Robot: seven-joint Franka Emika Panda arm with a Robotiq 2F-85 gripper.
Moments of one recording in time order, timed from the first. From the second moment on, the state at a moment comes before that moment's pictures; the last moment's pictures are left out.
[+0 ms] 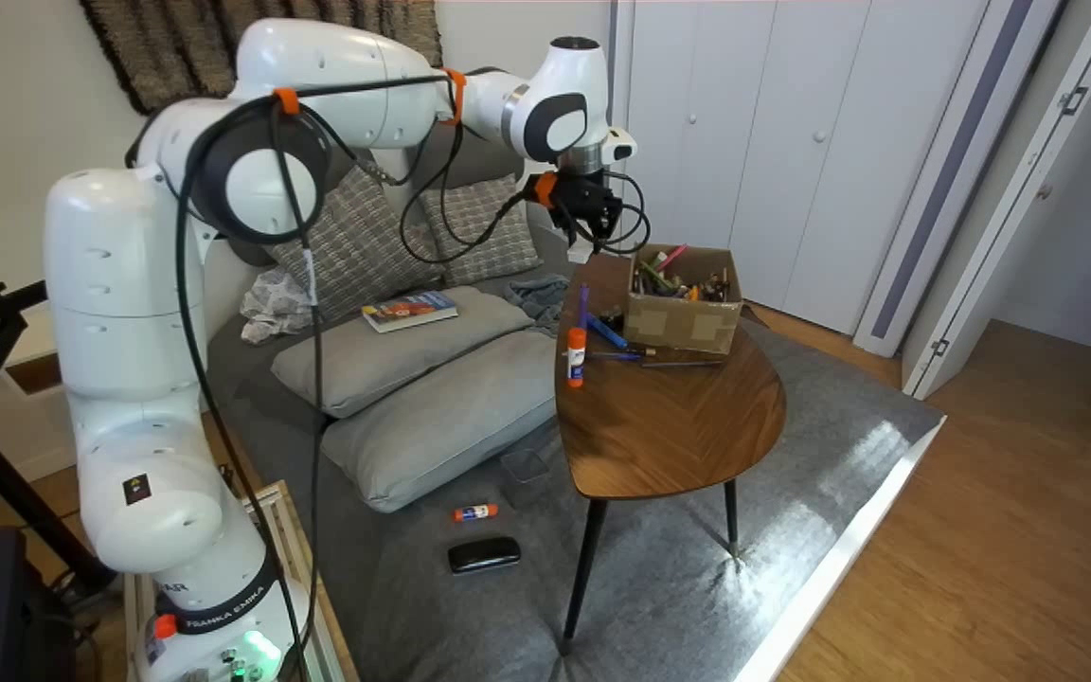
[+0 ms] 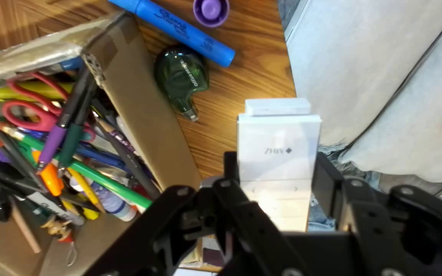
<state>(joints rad) 0.07 0.33 0.09 -1.49 0.08 2.06 -0.34</state>
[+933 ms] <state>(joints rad) 0.11 0.76 0.14 -0.97 0.00 1.83 -0.50</state>
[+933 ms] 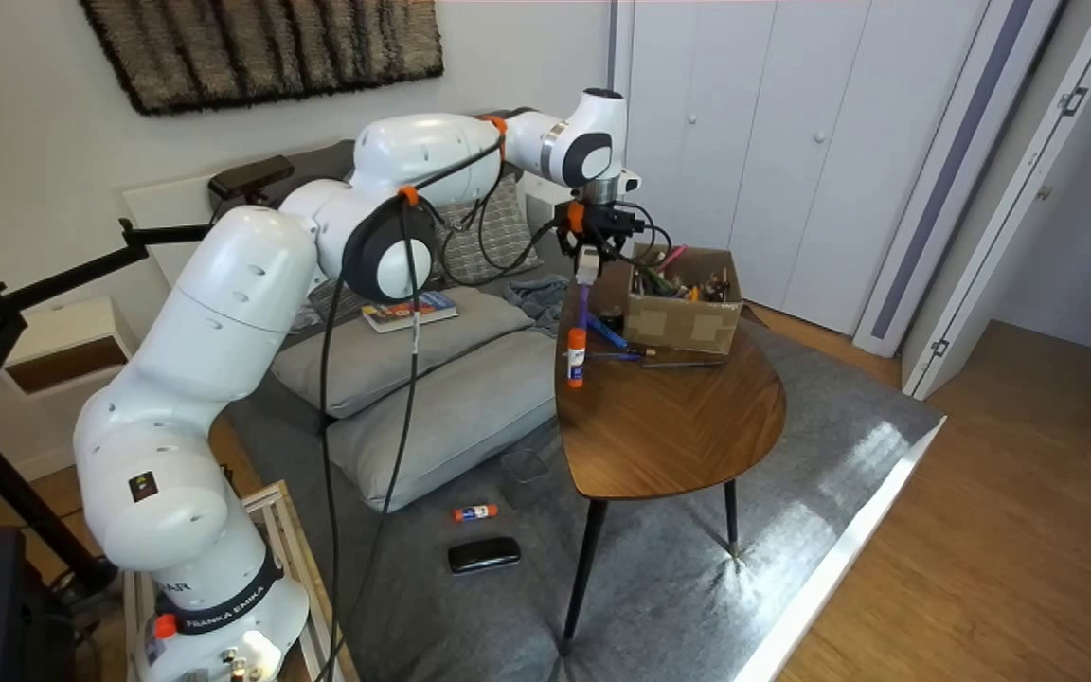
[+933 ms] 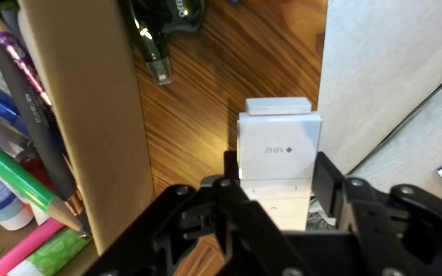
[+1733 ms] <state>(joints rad) 0.15 0.88 0.13 -0.84 -0.04 1.75 -0.51</state>
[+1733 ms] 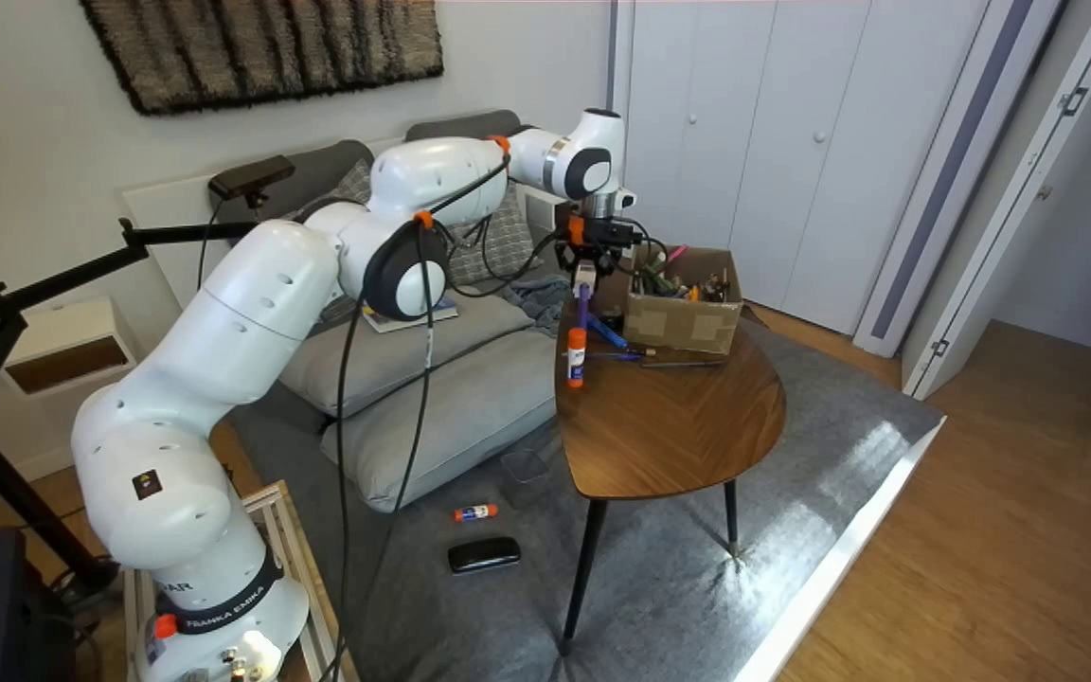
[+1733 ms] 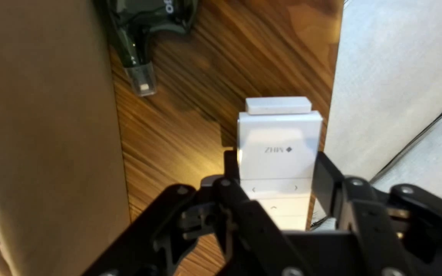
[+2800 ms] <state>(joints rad) 0.15 0.88 0.13 -0.69 -0.04 1.62 -0.49</state>
